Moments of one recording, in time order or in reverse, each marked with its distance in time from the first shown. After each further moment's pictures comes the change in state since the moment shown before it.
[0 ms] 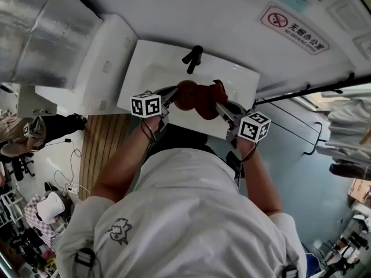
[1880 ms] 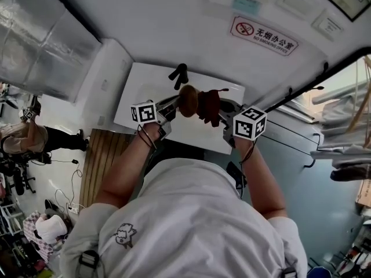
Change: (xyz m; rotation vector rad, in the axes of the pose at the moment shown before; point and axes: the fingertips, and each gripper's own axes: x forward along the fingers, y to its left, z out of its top) left arm 0.026 -0.109 0.033 -0.103 -0.131 -0.301; right arm -0.045 0.044 0.076 -0.250 -0.006 0.075
